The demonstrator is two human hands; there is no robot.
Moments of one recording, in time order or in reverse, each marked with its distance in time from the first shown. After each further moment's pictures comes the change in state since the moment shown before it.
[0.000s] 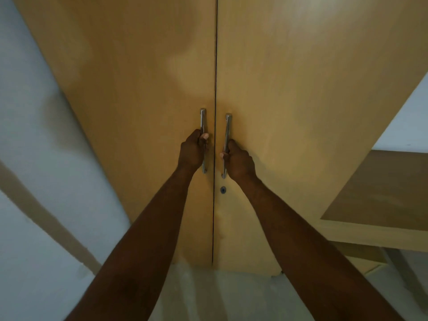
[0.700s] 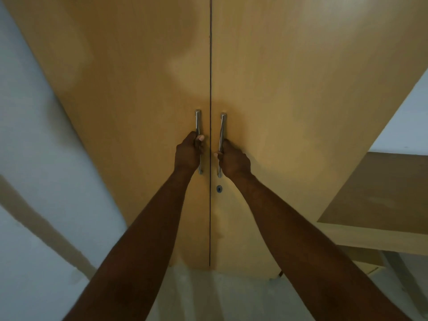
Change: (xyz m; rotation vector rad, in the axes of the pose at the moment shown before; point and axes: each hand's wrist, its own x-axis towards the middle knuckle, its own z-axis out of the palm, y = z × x) left_hand 0.004 -0.004 0.009 0.073 0.070 -0.017; right_hand 0.017 0.002 -0.003 -0.118 -0.030 -0.006
